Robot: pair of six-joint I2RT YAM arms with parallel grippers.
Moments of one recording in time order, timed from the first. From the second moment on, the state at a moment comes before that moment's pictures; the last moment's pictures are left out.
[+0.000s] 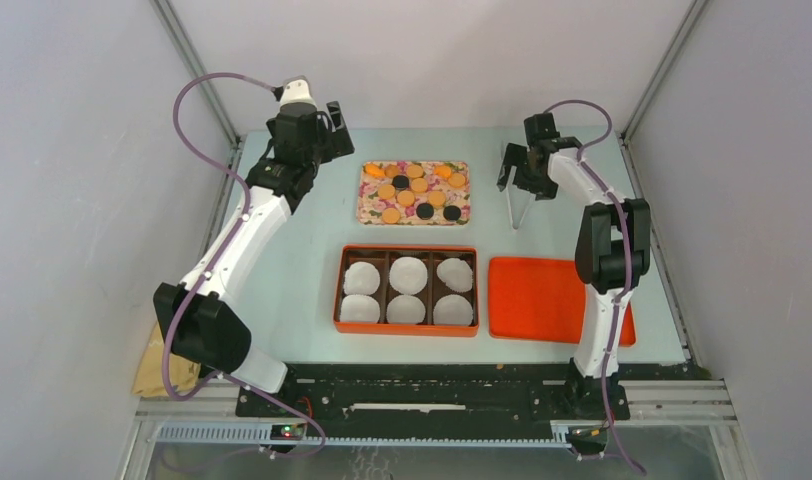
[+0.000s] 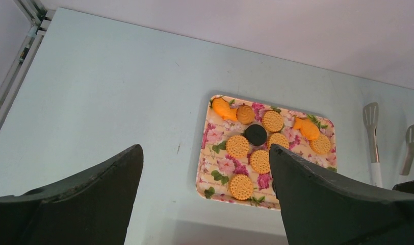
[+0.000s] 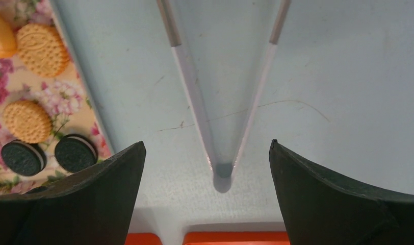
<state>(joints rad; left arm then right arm) -0.30 1.51 1.48 -0.35 -0.34 -0.33 0.14 2.08 1.76 -0.71 0.06 0.39</state>
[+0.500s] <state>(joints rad) -0.30 1.51 1.48 -0.35 -0.34 -0.33 0.09 2.26 1.83 -0.74 0.07 0.40</state>
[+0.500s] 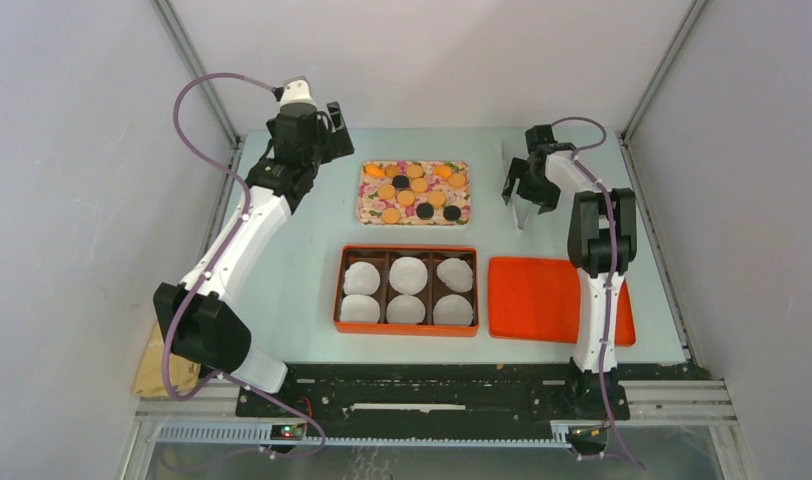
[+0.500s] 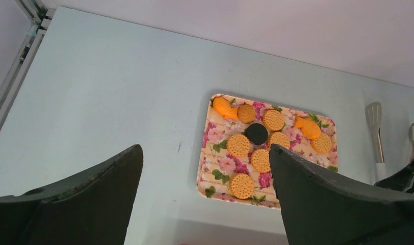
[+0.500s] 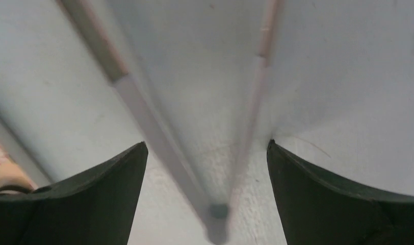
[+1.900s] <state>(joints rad) -0.30 1.51 1.48 -0.35 -0.33 -0.35 0.01 2.45 2.15 -0.87 -0.03 0.17</state>
